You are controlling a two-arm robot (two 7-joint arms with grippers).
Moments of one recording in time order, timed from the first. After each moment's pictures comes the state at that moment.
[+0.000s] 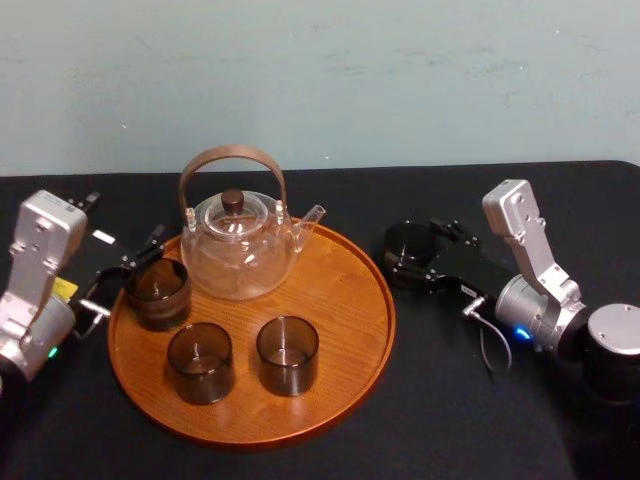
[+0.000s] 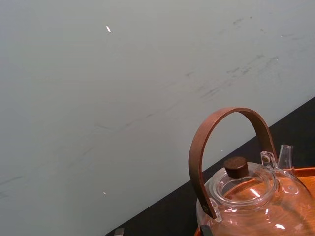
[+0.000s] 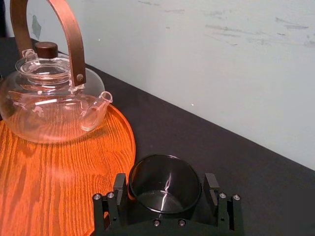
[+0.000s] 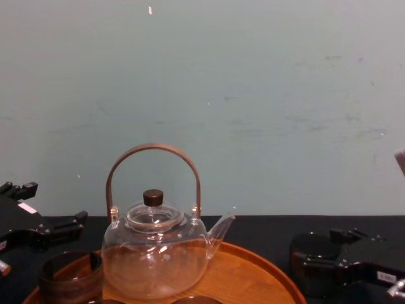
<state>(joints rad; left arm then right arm) -0.20 0.60 0.45 -1.41 -0.25 -0.12 0.03 0.39 0.30 -0.35 -1.03 0.19 -0.13 0.47</state>
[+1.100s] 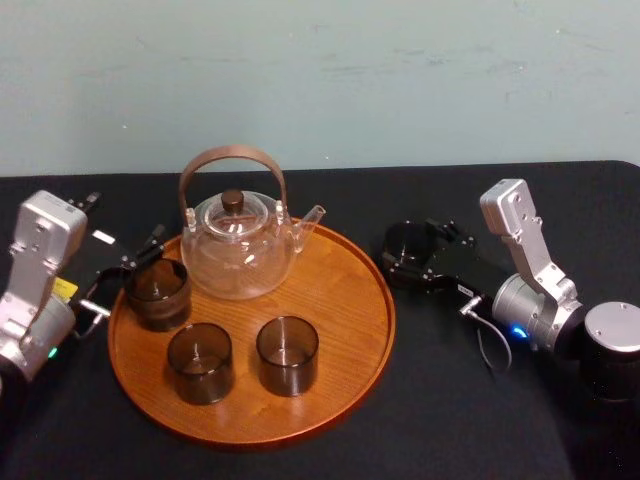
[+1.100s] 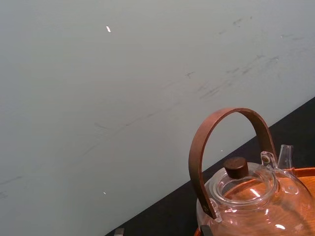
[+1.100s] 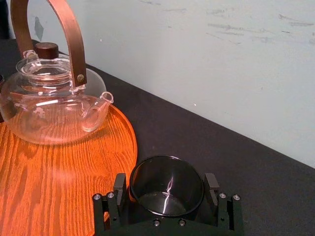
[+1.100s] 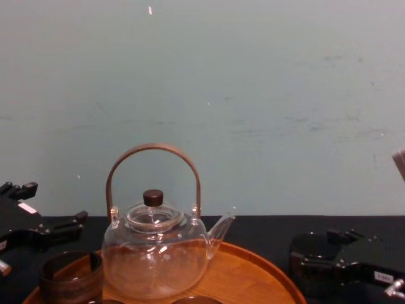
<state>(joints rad) -0.20 0.60 0.45 -1.41 -0.25 -0.12 0.03 0.41 0.29 -0.36 -1.00 0.20 -0.14 0.49</state>
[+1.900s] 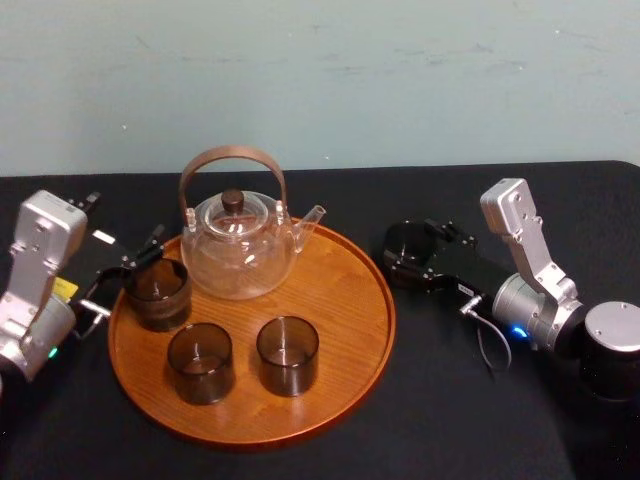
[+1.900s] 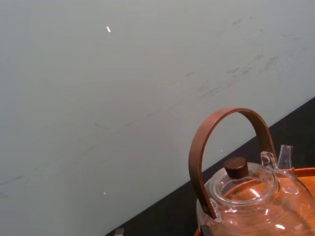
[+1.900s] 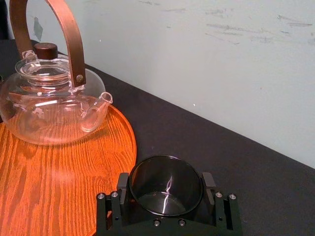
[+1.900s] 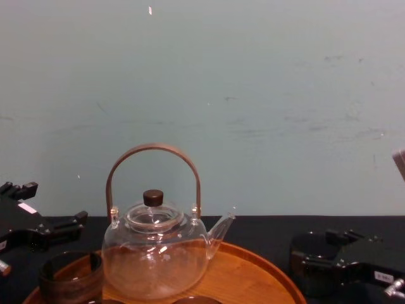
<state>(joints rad) -0.20 0.60 0.45 -1.41 -0.25 -0.12 0.03 0.41 0.29 -0.36 -0.99 0.20 -0.14 0.49</state>
